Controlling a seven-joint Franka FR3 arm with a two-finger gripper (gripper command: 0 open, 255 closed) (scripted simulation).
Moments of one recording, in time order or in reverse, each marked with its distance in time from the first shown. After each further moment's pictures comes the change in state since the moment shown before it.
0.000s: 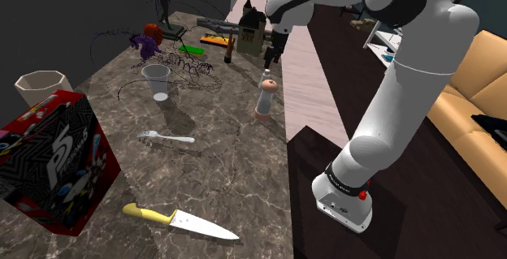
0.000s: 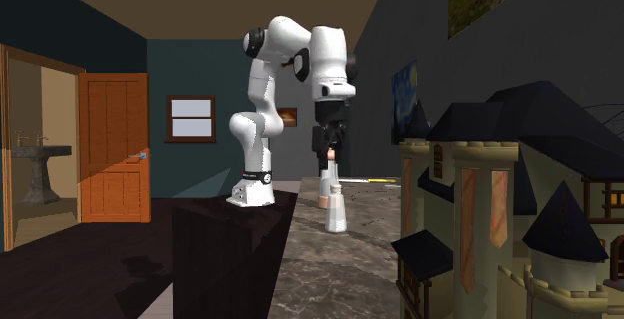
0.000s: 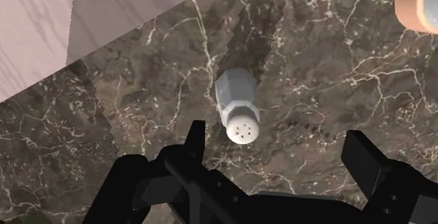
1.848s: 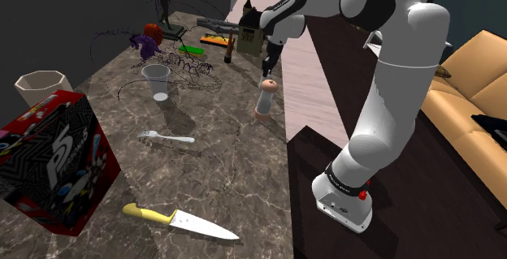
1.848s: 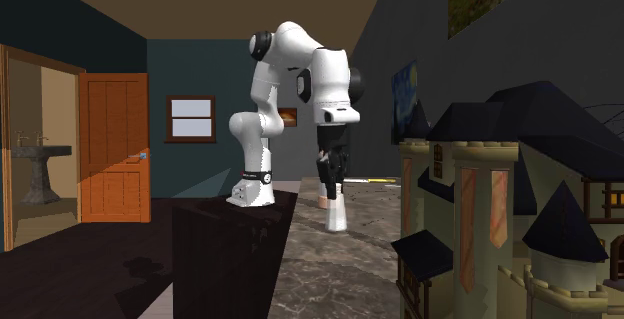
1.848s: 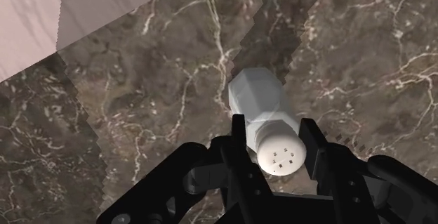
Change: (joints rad) arm -0.037 0.151 0.020 0.043 0.094 0.088 -0.090
